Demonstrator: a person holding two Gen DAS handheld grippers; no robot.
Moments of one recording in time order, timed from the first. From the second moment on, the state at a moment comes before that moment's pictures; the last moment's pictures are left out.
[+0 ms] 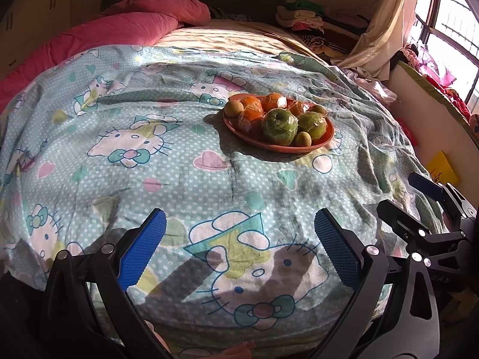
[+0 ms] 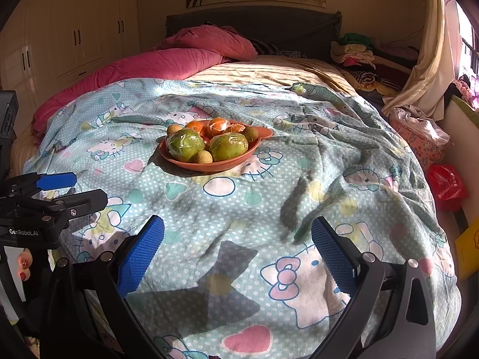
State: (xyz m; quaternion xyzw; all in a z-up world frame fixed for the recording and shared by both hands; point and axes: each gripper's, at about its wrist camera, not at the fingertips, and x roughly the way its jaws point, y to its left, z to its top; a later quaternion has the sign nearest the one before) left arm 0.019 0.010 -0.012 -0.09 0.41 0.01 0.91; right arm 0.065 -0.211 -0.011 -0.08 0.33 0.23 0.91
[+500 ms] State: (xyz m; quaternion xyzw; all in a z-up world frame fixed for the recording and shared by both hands) left arm 0.019 0.010 -0.012 -0.09 0.41 0.01 0.91; right arm 0.065 -0.211 -0.011 -0.08 0.33 0.23 0.91
